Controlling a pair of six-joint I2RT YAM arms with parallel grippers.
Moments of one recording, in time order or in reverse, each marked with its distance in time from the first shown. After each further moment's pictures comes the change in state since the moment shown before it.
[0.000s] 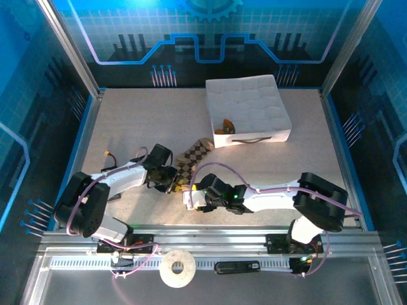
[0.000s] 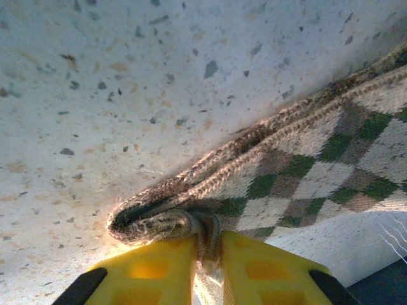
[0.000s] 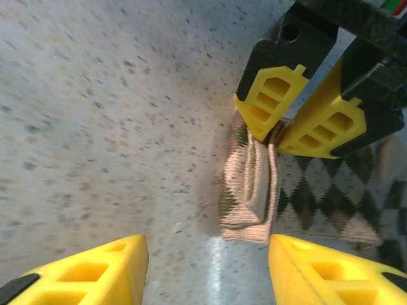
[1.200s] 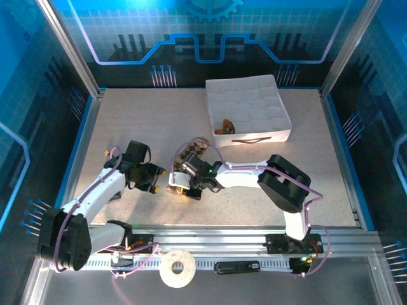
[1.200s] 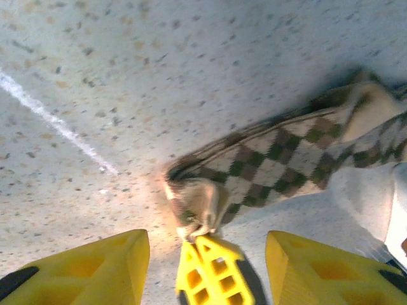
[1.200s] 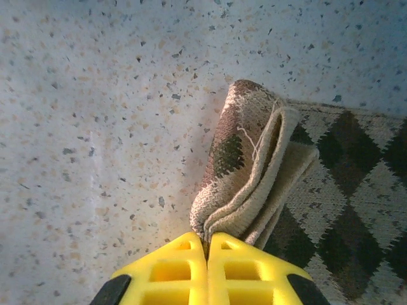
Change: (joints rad) left arm 0.183 -0.304 -0.002 -0.290 -0.043 0.085; right arm -0.154 0.338 0.456 -0.378 -0.378 0.296
